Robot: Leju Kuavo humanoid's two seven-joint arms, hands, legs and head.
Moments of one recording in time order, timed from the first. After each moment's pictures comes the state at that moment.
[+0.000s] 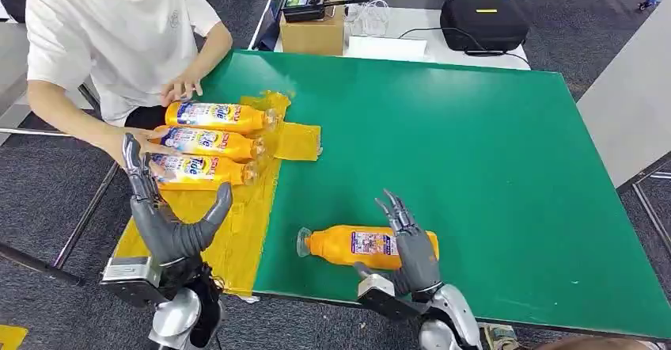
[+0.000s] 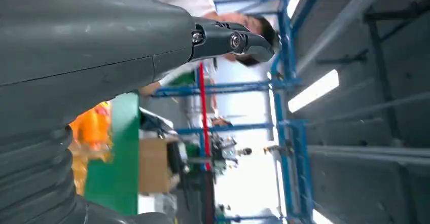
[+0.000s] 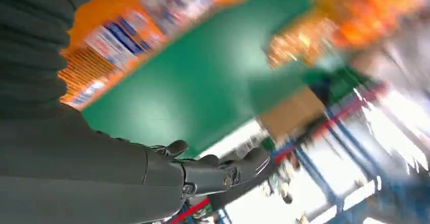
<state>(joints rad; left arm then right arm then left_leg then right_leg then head) 0.02 -0.20 -0.28 -1.65 -0.14 0.58 -0.70 -0.05 0.01 0.44 -1.24 0.89 -0.32 -0.42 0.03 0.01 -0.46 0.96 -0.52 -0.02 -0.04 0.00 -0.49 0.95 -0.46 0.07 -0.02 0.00</state>
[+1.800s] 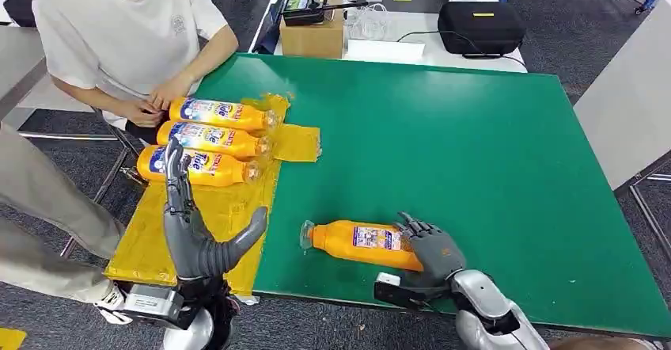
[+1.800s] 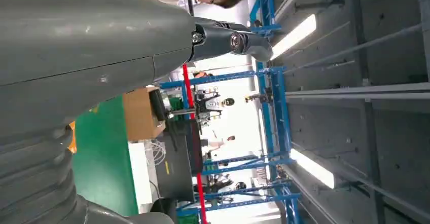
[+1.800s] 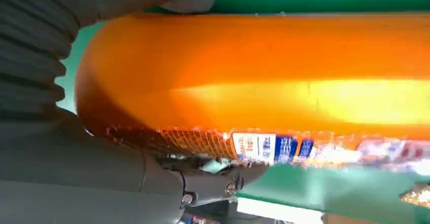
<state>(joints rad) 0.06 -0.18 -0.40 -1.68 -0.20 0.48 -0.70 -0.19 -0.25 0.58 -1.16 1.12 -0.02 -0.08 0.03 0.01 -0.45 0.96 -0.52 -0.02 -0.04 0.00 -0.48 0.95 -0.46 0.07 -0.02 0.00</state>
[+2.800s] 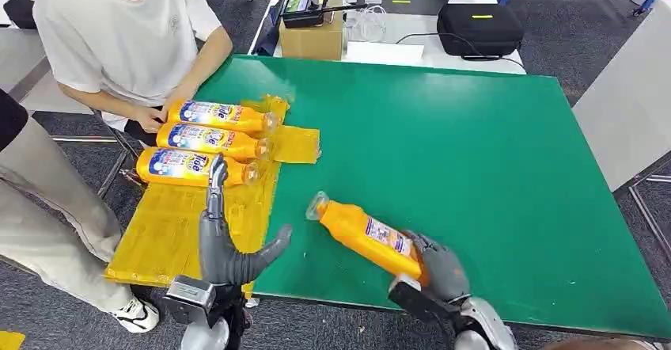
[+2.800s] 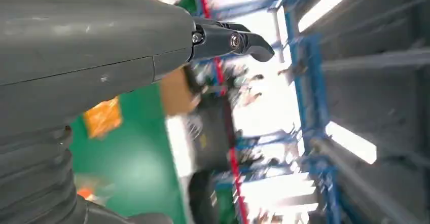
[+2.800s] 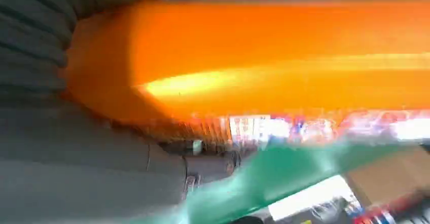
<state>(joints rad) 0.08 -0.21 -0.40 -1.56 -0.23 0.42 -0.65 0.01 -0.14 0.44 -1.24 0.69 -0.25 -0.32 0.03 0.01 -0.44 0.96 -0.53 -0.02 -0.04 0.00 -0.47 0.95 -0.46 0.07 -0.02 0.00</state>
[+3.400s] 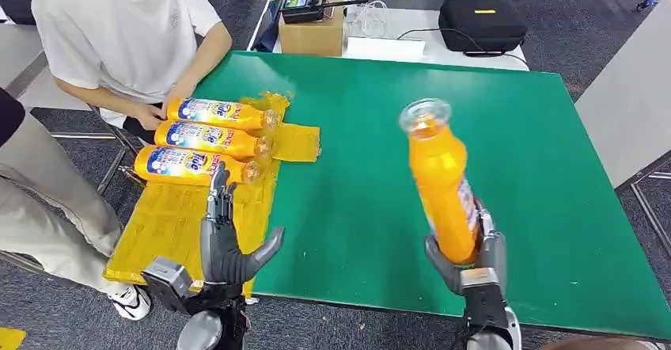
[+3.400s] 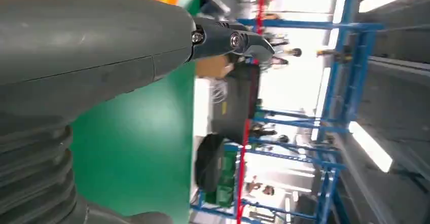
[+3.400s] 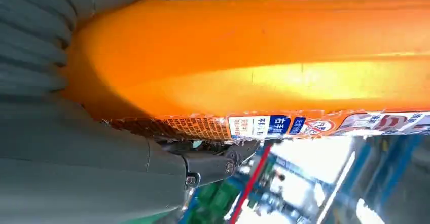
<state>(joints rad) 0.09 -0.23 -0.34 -1.49 0.02 0.22 -0.68 0.11 0.05 0.18 -1.56 0.38 -0.31 -0.51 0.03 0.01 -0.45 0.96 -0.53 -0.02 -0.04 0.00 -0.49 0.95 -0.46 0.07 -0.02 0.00</state>
